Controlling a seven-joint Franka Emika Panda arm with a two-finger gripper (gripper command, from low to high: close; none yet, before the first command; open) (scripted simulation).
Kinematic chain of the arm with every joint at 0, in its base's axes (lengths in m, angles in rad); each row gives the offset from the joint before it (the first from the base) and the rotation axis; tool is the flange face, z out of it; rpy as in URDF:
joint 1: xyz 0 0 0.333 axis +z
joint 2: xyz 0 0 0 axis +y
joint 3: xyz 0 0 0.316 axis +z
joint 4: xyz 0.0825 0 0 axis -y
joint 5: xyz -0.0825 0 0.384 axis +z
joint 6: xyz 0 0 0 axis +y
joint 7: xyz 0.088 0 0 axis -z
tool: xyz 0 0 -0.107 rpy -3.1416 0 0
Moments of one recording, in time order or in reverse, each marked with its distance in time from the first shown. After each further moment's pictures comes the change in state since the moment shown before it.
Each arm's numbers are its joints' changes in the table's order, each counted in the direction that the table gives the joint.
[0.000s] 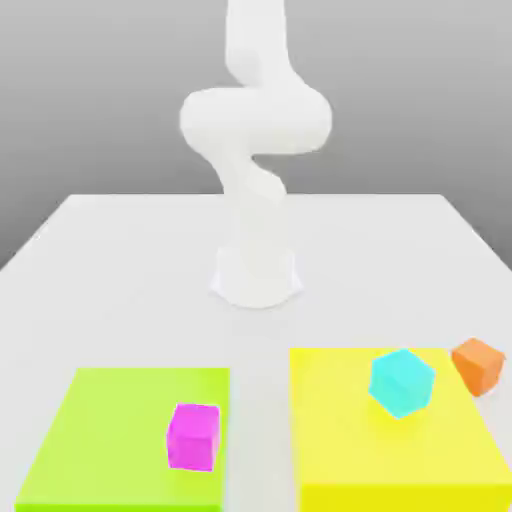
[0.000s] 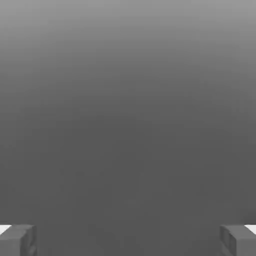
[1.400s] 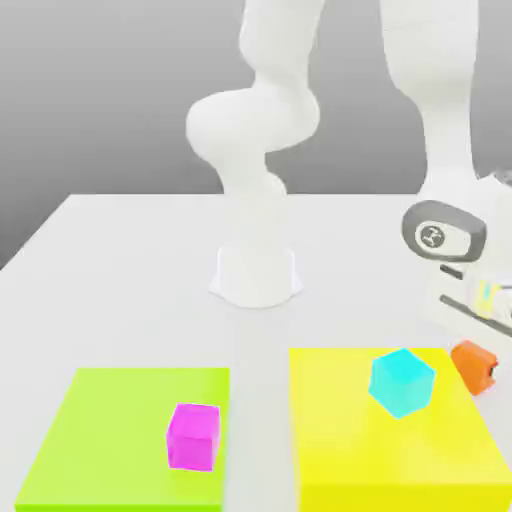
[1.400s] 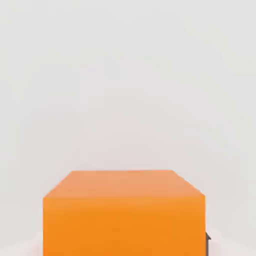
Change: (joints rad) arm 0.599 0.976 0.185 -0.285 -0.164 -0.520 -1.085
